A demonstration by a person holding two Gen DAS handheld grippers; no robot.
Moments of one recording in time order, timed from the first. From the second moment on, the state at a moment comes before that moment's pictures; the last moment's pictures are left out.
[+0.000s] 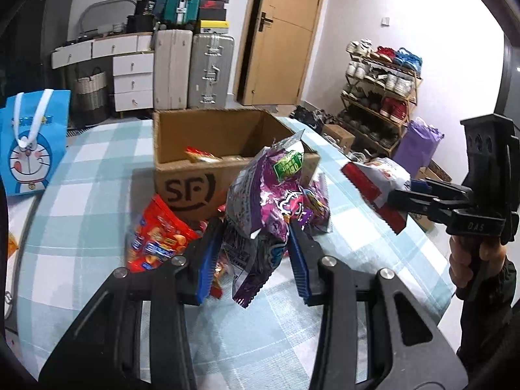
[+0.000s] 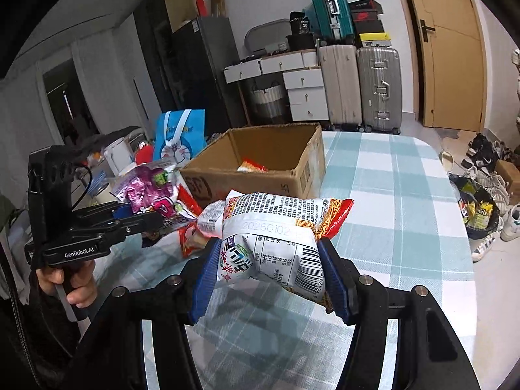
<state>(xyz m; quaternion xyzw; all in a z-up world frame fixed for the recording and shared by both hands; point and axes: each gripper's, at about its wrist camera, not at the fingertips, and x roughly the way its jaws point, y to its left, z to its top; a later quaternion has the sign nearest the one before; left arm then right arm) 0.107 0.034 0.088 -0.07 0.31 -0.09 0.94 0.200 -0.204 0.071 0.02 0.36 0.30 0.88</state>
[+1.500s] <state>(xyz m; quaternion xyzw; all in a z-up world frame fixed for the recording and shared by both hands) 0.272 0.080 0.130 -0.06 0.30 -0.01 0.95 0.314 -0.119 0.094 0.04 0.34 0.29 0.89</state>
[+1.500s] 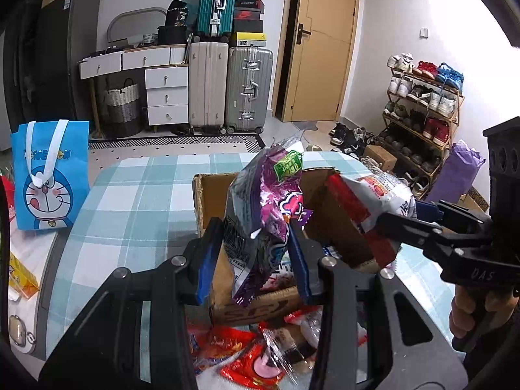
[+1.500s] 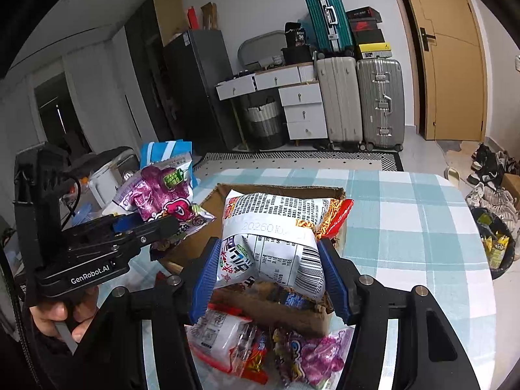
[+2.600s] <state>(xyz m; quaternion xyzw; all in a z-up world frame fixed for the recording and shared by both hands) 0.346 0.064 0.055 -0.03 0.34 0.01 0.94 0.353 -0.094 0.058 0.02 0.36 0.28 0.89</state>
